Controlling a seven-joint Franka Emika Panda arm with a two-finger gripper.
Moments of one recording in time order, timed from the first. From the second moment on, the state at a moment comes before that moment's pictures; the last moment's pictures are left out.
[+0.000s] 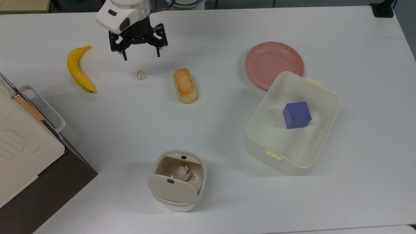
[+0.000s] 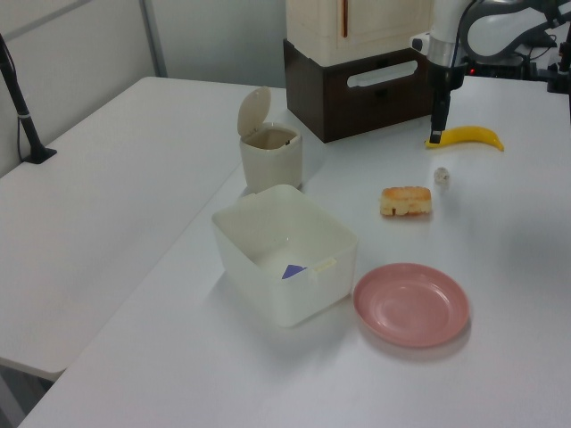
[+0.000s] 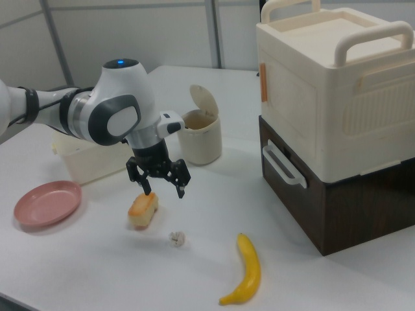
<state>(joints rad) 0.02 -0.03 -0.17 -2.13 -0.06 2.18 -0.32</state>
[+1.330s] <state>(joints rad) -0.06 0.05 -0.17 -2.23 -0.07 2.29 -0.32</state>
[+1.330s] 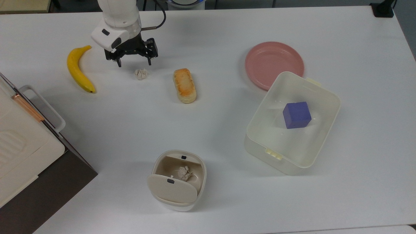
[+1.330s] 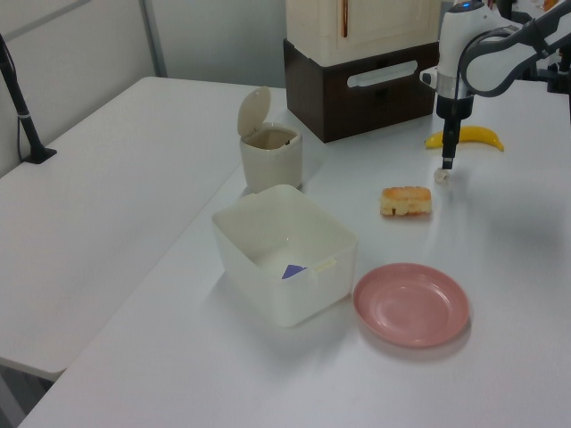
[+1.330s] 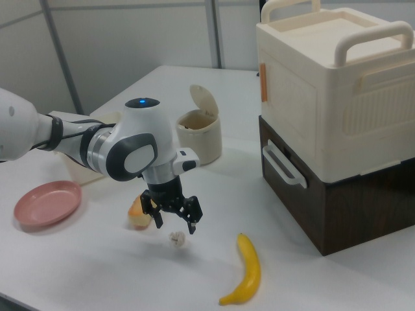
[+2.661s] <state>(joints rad) -0.01 0.11 -0.17 -2.22 -0.09 2.35 -0.32</state>
